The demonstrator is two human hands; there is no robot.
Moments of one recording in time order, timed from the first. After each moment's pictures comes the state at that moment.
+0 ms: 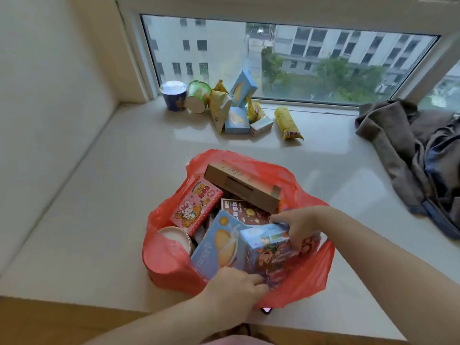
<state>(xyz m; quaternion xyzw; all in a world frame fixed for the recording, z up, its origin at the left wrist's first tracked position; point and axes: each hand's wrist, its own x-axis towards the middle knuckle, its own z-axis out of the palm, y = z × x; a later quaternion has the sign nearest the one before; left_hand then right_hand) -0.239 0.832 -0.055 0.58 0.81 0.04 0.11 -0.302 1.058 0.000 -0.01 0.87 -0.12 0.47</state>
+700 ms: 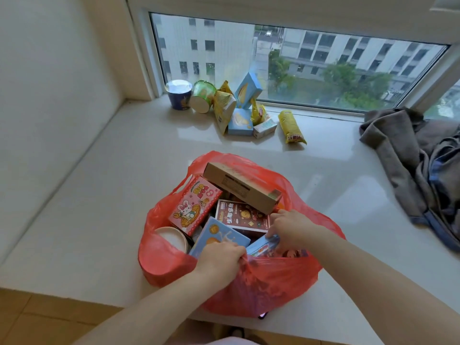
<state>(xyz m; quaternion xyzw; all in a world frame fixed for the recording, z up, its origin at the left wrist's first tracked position) -0.282 0.850 -0.063 0.32 0.93 0.07 0.18 -0.302 1.053 -0.037 -0.16 0.94 0.08 0.28</state>
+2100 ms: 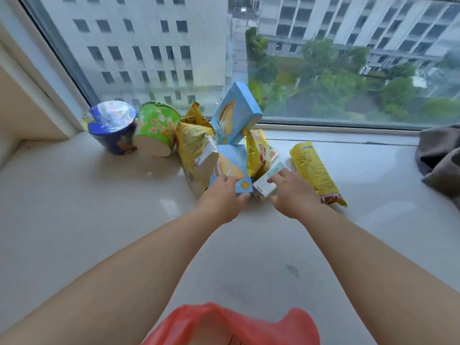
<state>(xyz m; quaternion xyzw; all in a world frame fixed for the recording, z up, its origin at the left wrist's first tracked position) -0.788 1.041 -0.145 0.21 0.93 0.19 0.22 -0.736 1.200 -0.140 0.13 0.98 -0.07 0.13</state>
